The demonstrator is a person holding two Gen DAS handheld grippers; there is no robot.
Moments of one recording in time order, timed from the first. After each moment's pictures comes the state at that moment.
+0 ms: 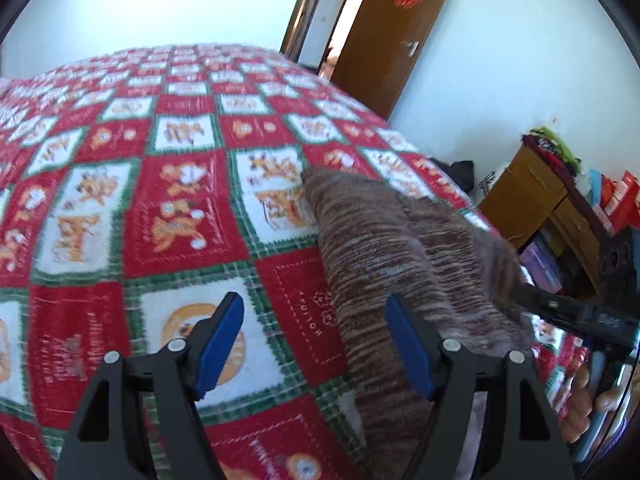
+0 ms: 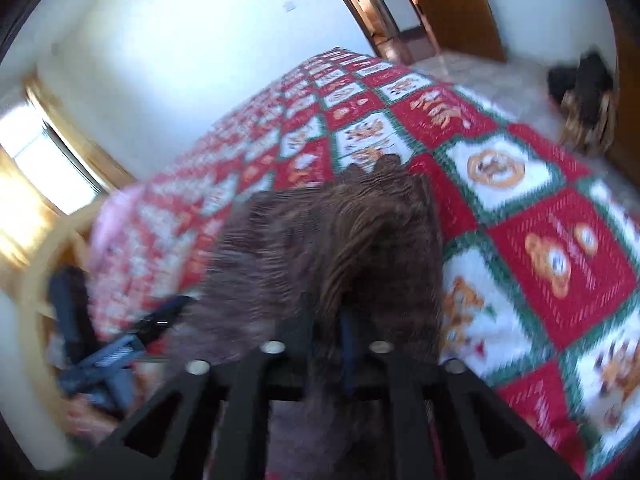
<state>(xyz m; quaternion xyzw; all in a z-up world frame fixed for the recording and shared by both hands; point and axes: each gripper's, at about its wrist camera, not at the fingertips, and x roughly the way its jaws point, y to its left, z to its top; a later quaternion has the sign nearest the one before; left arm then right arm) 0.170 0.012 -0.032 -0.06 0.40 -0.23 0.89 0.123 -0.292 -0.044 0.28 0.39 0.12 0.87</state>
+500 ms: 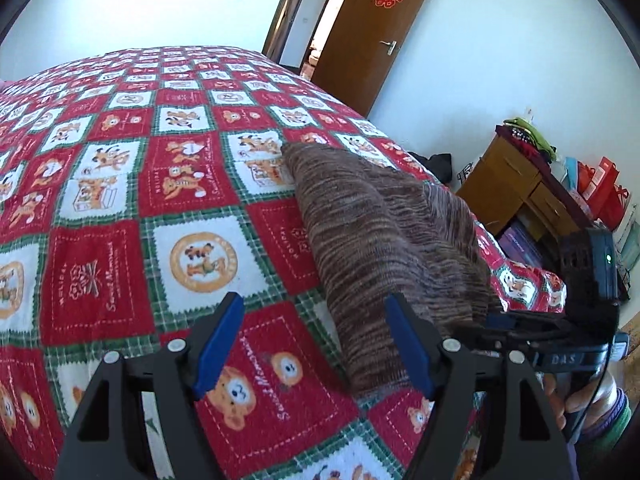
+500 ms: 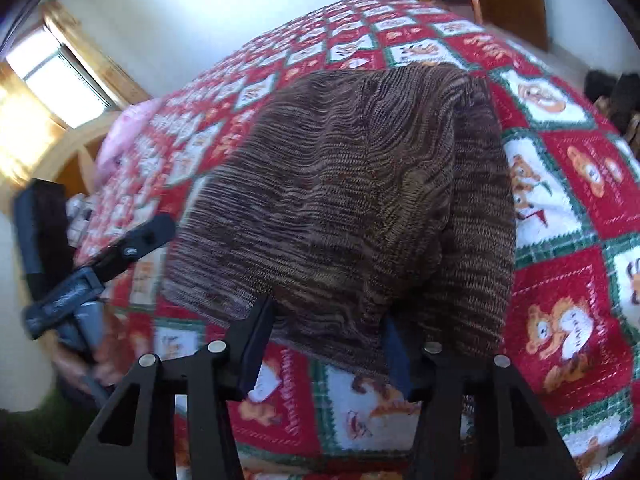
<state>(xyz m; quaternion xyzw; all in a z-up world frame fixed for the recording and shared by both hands) 0.119 0.023 -0.036 -0.07 0.40 -0.26 0.88 0.103 -0.217 -0.073 0.16 0.48 0.14 0.85</state>
